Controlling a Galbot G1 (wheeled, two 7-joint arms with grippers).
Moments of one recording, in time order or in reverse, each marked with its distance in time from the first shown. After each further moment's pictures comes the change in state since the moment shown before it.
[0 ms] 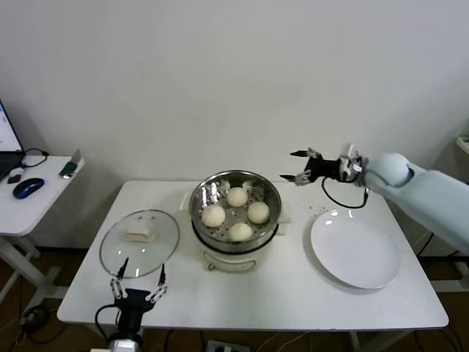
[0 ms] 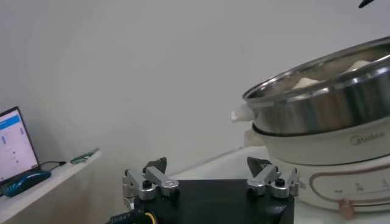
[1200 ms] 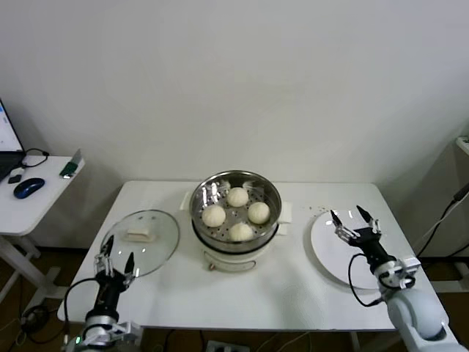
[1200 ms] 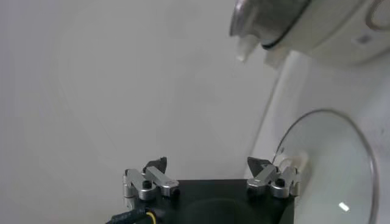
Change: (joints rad) left arm -0.131 0.131 -0.086 0.101 0.754 0.173 0.002; right arm -1.418 0.433 1.440 0.425 -0.337 -0.018 0.294
